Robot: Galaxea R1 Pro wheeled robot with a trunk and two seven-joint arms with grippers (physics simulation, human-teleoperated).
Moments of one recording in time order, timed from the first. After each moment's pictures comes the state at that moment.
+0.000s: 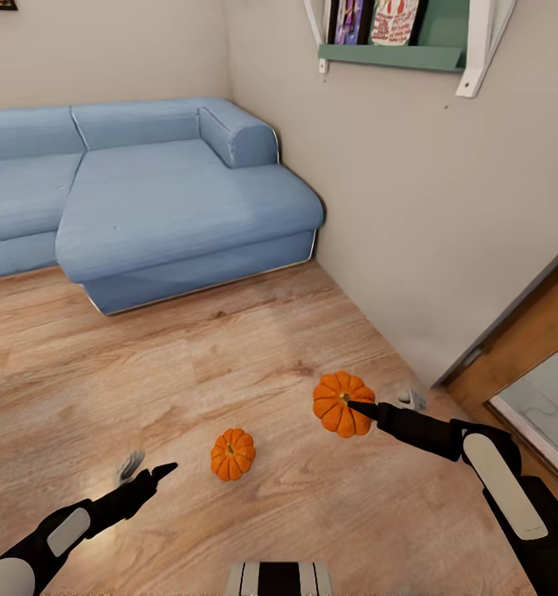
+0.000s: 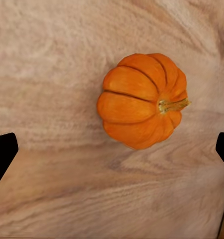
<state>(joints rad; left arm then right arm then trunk) -0.60 0.30 -0.24 -0.29 1.02 0.36 -0.59 -0.41 -0.30 0.08 -1.47 -1.00 0.88 0.10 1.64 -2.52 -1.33</state>
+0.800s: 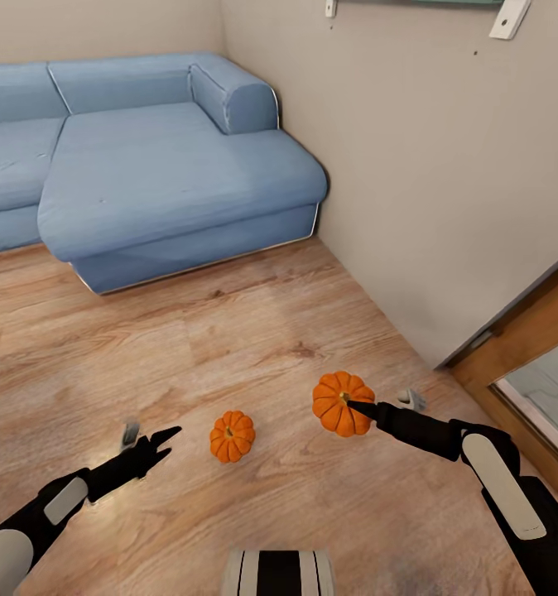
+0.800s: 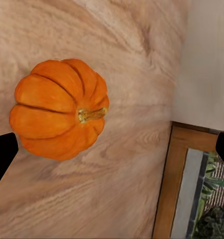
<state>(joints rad) -0.67 0.34 -0.25 -0.34 1.03 0.47 -0.87 -0.41 -0.29 0.07 -1.47 -1.01 0.88 0.10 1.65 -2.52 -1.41</state>
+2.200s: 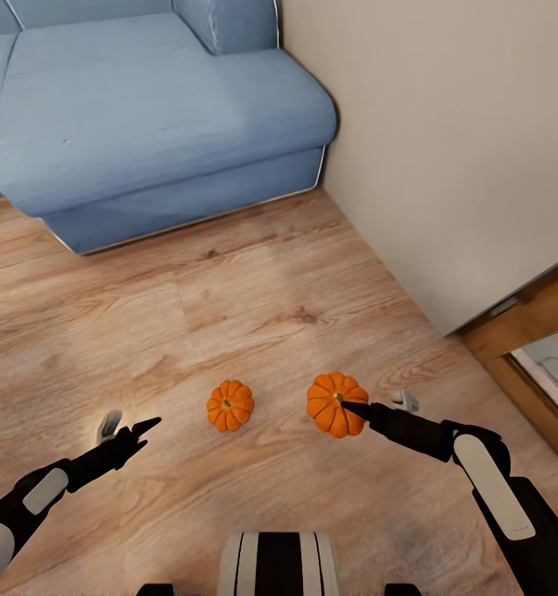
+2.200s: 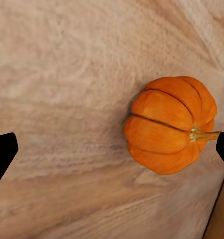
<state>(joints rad) -0.69 0.40 -0.18 -0.35 1.02 0.44 -0.75 -0.41 -0.26 0.08 -1.47 -0.99 0.88 0.09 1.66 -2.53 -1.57</state>
